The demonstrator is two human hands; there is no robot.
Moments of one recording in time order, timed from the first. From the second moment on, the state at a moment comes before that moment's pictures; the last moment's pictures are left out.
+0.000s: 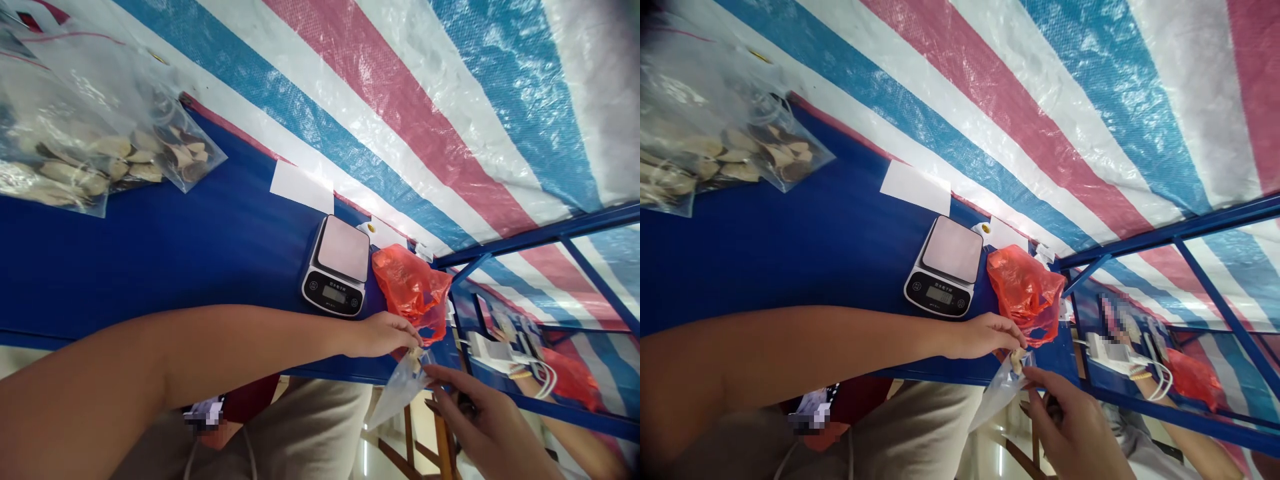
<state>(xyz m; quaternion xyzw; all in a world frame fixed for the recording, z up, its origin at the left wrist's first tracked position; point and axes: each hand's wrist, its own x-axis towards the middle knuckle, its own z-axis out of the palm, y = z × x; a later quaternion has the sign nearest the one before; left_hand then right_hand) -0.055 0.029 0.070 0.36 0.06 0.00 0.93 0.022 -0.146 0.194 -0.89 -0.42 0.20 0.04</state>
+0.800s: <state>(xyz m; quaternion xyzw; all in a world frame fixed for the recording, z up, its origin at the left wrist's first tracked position) -0.061 0.028 0.065 0.61 -0.04 0.14 0.78 0.023 -0.148 0.173 -0.87 -0.36 0.32 0.10</state>
